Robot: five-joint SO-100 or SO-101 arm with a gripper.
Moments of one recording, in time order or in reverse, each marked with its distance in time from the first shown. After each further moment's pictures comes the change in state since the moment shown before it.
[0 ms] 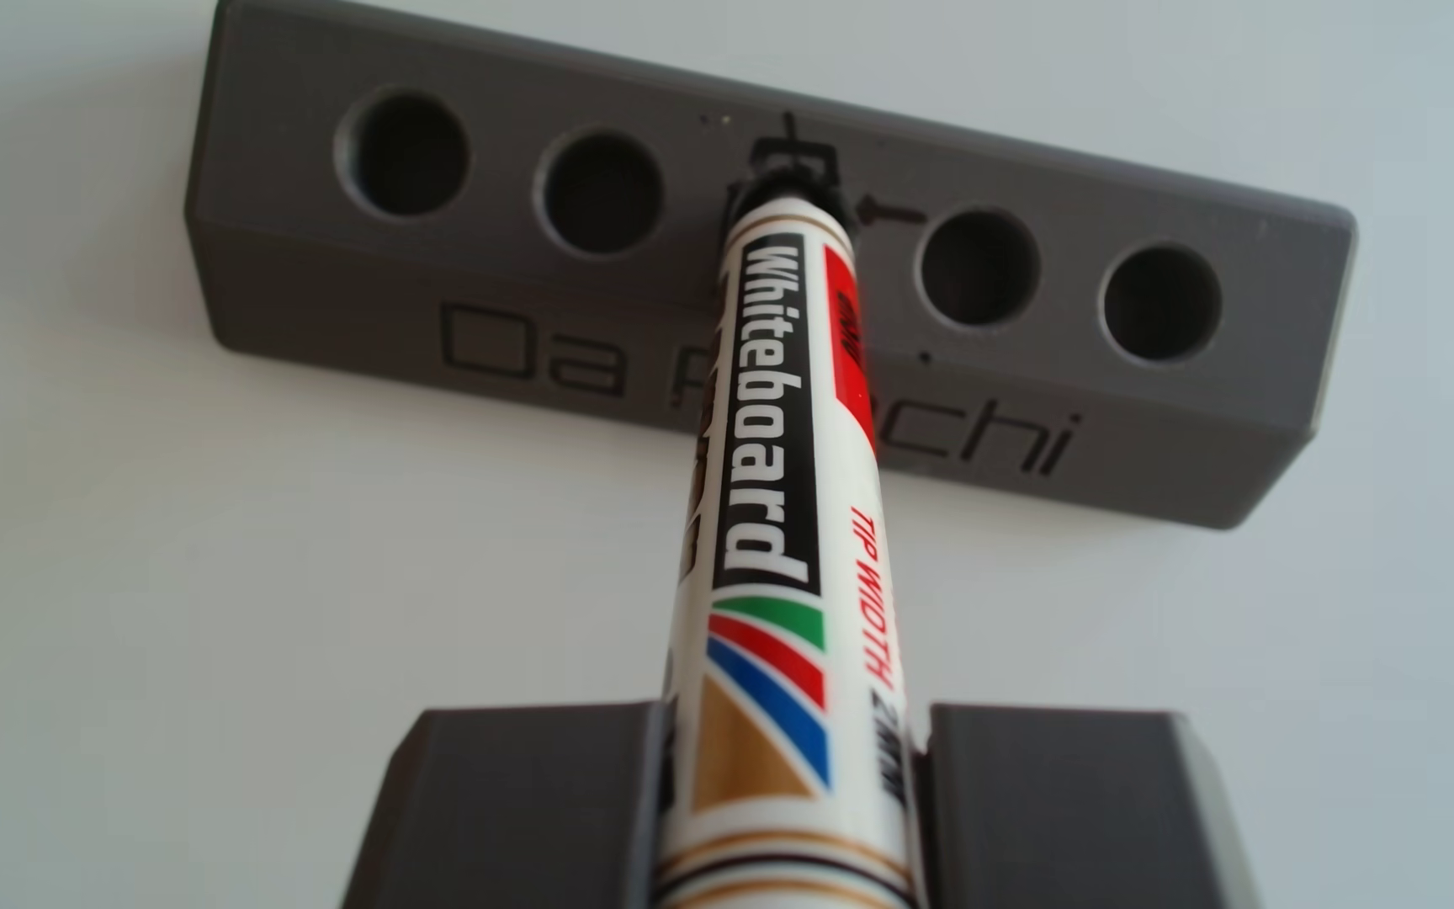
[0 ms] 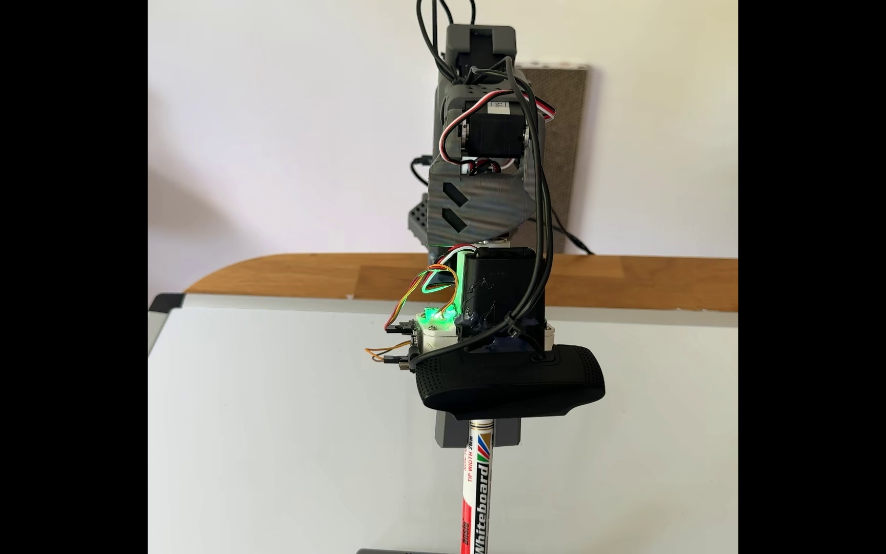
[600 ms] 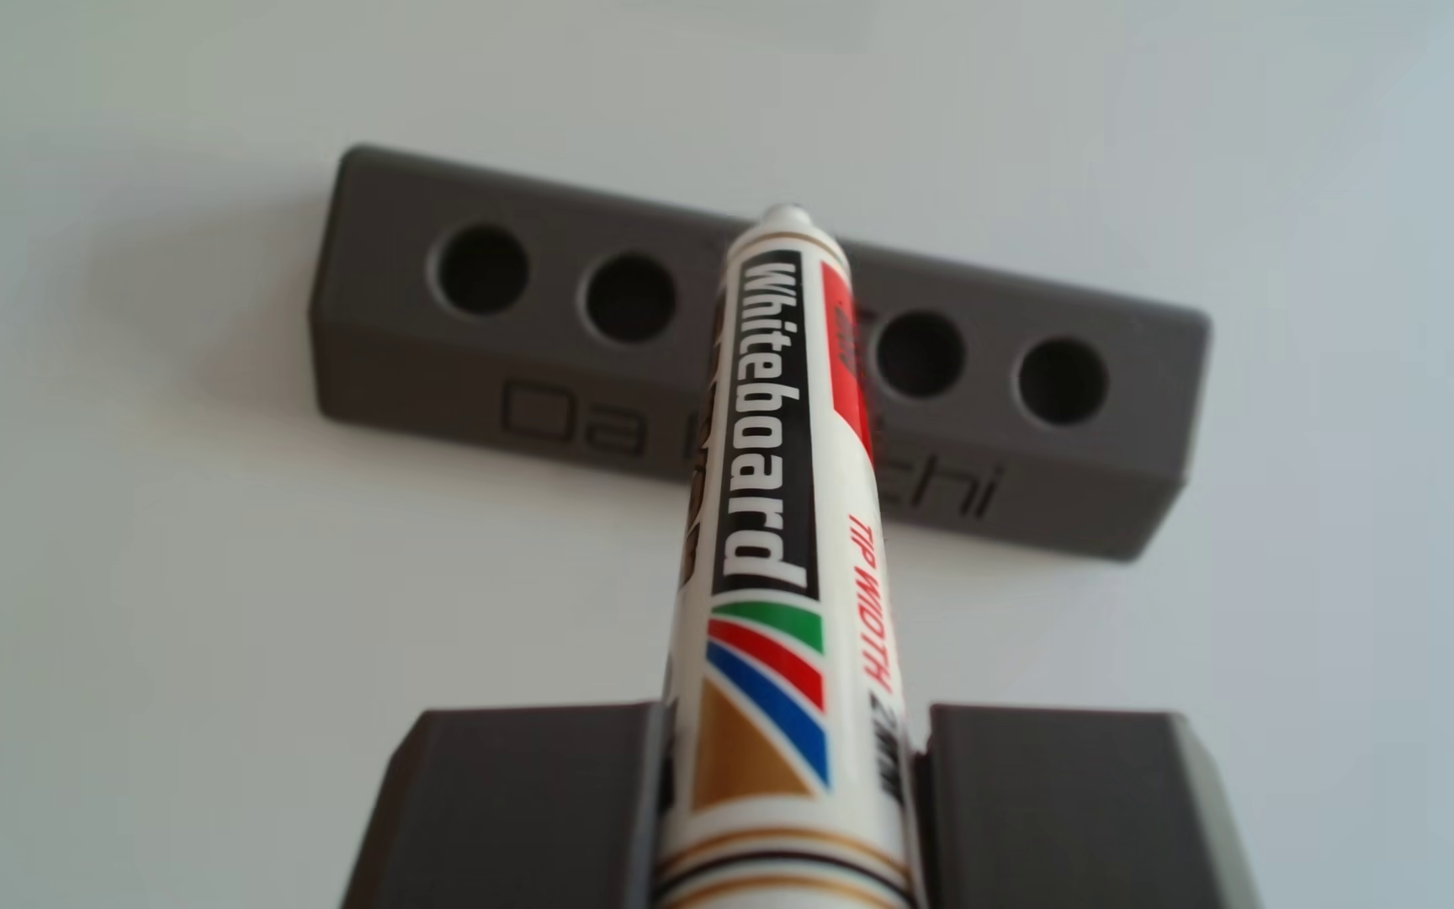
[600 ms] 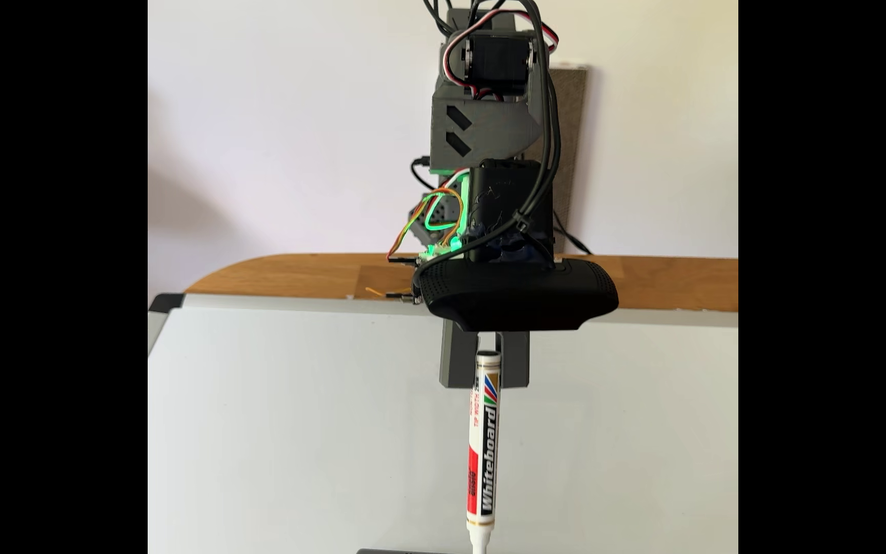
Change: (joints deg) arm -0.1 10.9 -1.4 5.9 0.0
